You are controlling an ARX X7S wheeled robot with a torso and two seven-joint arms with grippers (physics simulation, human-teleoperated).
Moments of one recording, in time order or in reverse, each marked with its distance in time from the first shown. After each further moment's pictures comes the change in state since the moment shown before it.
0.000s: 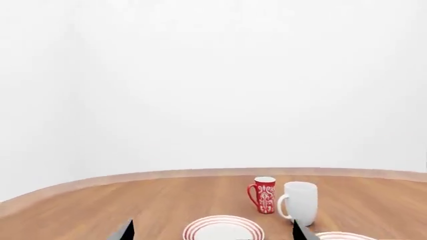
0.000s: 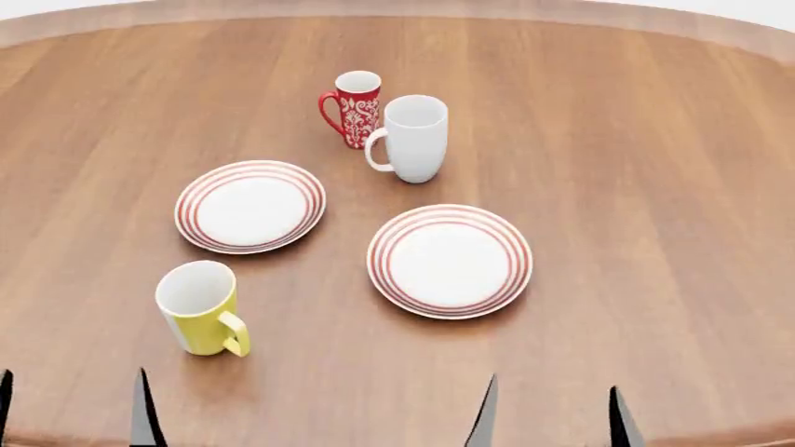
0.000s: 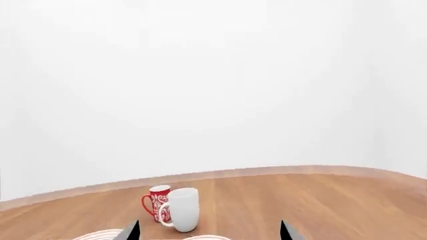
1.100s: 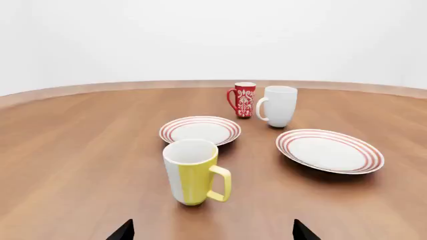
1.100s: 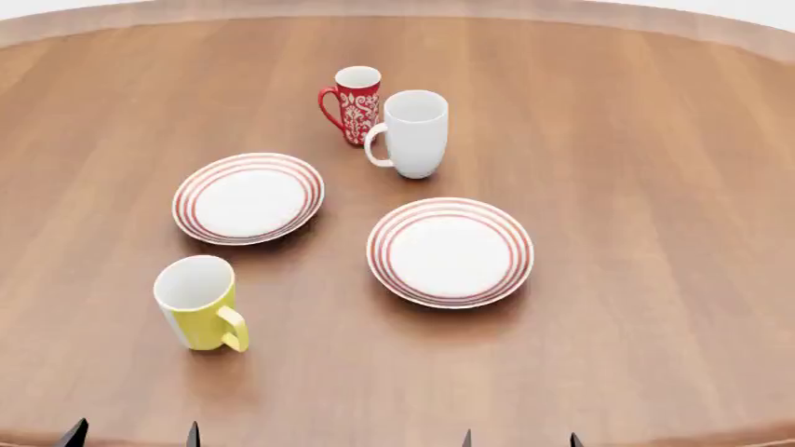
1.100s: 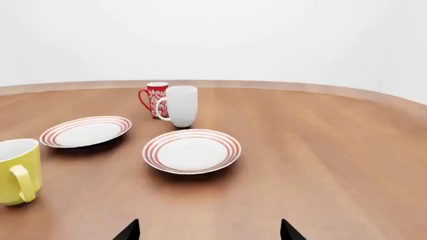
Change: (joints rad) left arm -0.023 0.075 -0.072 -0.053 -0.015 -0.317 0.164; right arm 0.018 -0.057 0.066 0.032 -0.130 0.356 -0.084
